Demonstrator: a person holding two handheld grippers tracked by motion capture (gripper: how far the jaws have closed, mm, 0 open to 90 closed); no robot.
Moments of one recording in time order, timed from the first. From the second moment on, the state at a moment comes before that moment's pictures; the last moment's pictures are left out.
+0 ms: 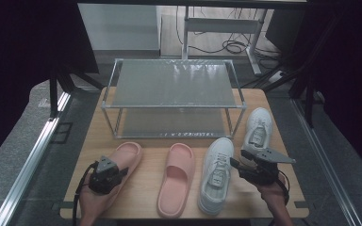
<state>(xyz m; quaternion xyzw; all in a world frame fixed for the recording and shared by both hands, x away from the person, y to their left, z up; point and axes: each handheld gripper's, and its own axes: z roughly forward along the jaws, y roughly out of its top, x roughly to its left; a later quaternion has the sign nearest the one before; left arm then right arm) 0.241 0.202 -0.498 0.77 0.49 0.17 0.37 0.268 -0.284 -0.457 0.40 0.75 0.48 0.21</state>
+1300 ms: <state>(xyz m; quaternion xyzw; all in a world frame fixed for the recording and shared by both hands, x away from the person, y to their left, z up) 0.307 0.168 -0.455 0.76 0.46 0.17 0.43 0.264 -0.284 -0.454 0.41 0.75 0.48 0.21</state>
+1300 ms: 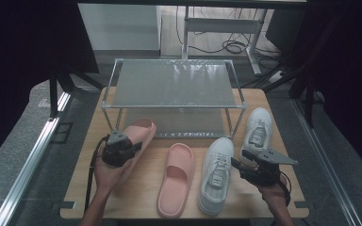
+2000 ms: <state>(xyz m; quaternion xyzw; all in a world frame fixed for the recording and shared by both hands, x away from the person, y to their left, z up) 0.374 0.132 -0.475 0.76 0.48 0.19 0.39 0.266 -0.285 -0.456 0.41 0.75 0.48 0.21</state>
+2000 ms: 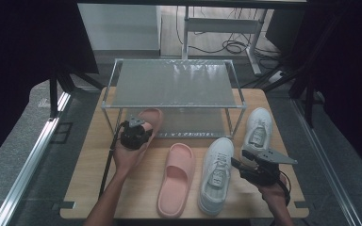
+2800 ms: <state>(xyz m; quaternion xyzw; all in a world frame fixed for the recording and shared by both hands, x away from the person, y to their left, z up) 0.409 0.106 -0.507 0.74 0.50 0.22 0.38 0.264 -0.285 -0.457 0.41 0.75 0.48 0.21</state>
